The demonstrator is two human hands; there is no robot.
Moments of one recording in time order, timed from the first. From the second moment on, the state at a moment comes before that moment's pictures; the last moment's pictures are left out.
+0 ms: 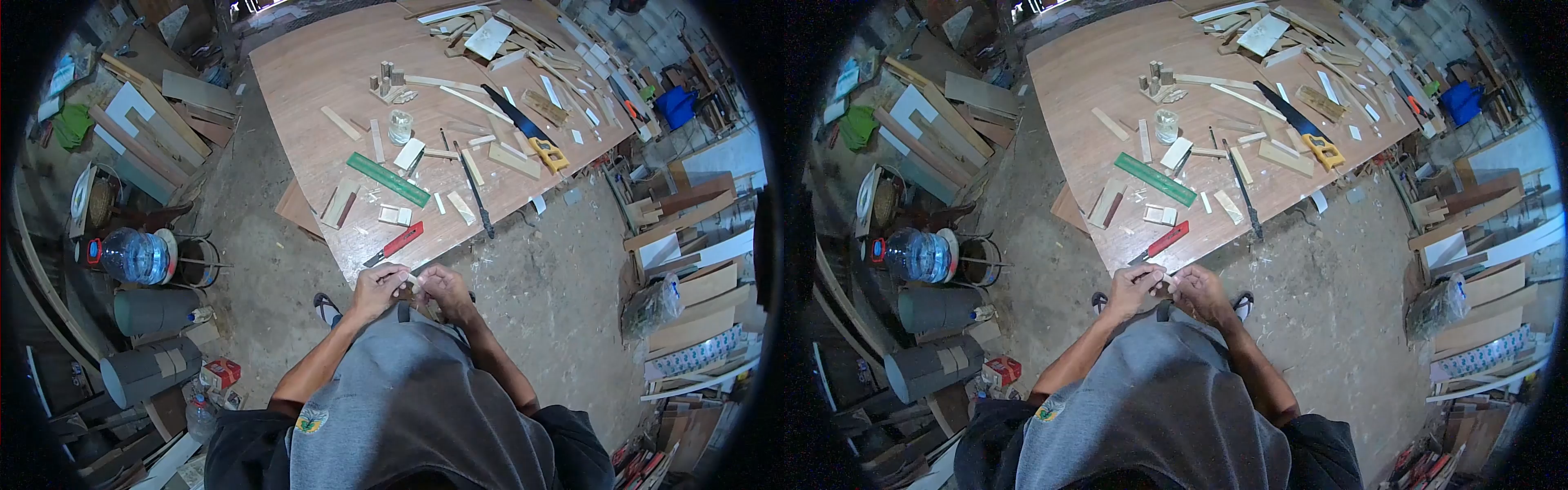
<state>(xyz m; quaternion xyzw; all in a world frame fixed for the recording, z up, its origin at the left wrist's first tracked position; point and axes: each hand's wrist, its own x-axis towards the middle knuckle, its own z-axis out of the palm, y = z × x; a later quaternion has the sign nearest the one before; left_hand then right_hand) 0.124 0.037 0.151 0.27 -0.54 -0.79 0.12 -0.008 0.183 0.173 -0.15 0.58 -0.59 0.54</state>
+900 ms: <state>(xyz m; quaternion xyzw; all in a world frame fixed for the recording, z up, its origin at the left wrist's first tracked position) 0.083 -0.053 0.080 0.26 -0.90 -0.32 0.15 -0.033 0.203 0.121 -0.09 0.71 -0.56 0.42</state>
